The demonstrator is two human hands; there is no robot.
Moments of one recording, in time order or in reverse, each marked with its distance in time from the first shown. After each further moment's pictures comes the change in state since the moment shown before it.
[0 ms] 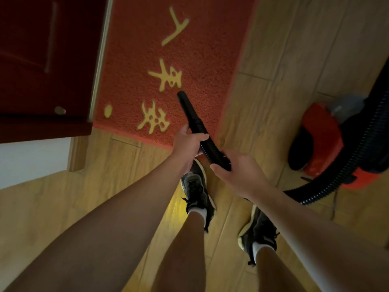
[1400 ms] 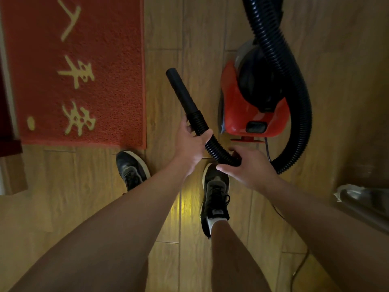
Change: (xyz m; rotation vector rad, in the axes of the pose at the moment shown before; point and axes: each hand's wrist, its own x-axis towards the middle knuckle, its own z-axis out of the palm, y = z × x) left_hand -0.078 -0.136 0.215 0.284 -0.174 0.206; right_hand -0.132 0.235 -0.065 0.079 0.127 0.203
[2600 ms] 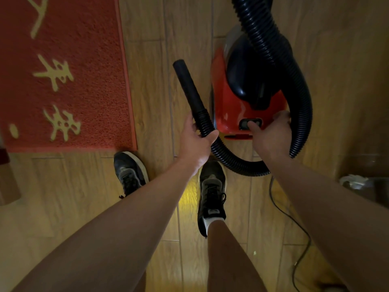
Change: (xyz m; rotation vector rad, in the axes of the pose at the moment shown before) left_hand 0.017 -0.009 0.038 0.066 -0.087 -0.006; right_hand 0.061 0.038 -0.032 0.255 0.533 0.506
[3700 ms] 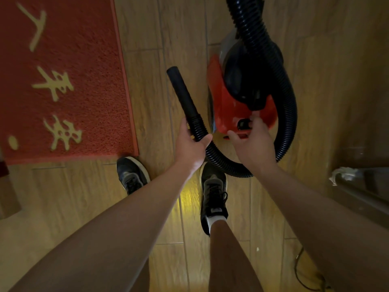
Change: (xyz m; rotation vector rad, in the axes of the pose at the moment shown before) left_hand -0.008 0.006 -0.023 0.052 -0.018 0.001; right_hand -0.052 -0.022 0.002 -0.048 -0.118 -0.156
